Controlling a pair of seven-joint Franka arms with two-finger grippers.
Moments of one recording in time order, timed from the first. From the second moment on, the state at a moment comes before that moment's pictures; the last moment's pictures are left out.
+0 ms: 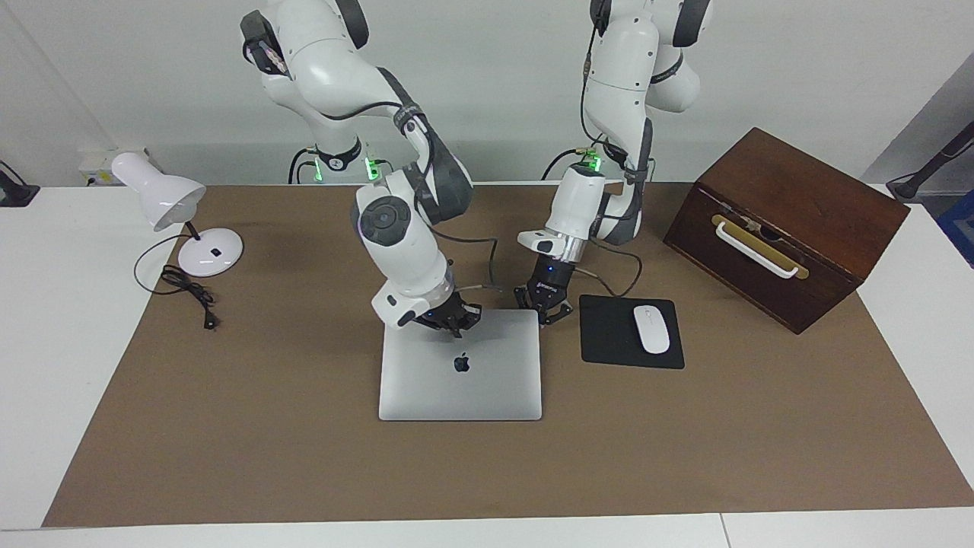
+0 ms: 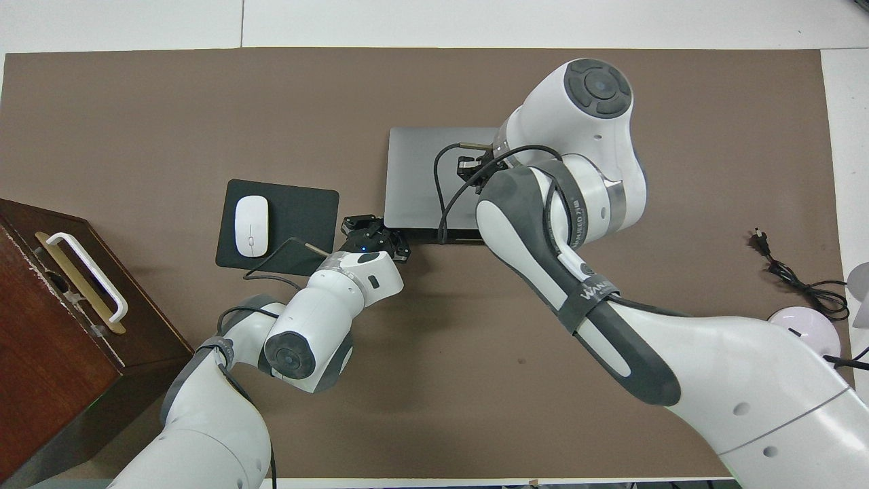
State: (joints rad) left arm -0.70 0.41 0.10 -2.32 -0.08 3.52 0.04; right arm 0.29 0.50 0.12 -1.47 0.18 2.03 0.47
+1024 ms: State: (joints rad) left arm -0.68 0.22 0.11 -2.35 -0.08 3.15 0.01; right arm 0.27 0.31 -0.14 -1.32 0.07 1.70 -0.01
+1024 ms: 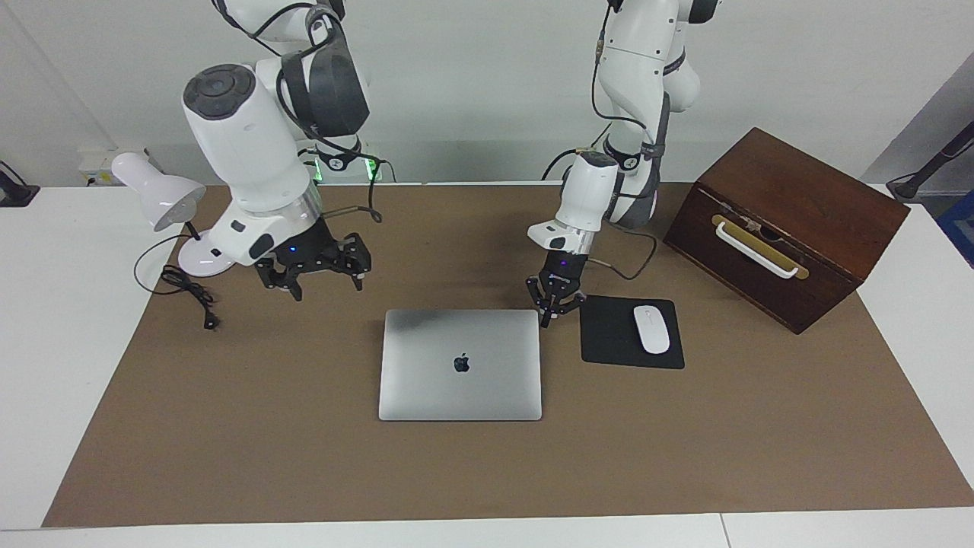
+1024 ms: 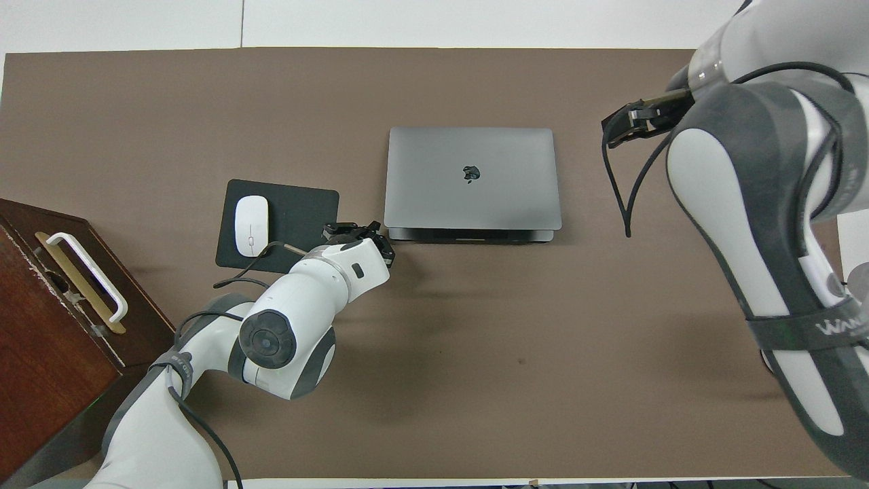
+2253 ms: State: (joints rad) left arm -0.42 -0.04 0.13 -1.94 -0.08 2.06 -0.01; right arm -0.14 0.02 0.06 -1.45 0.02 1.62 -0.13
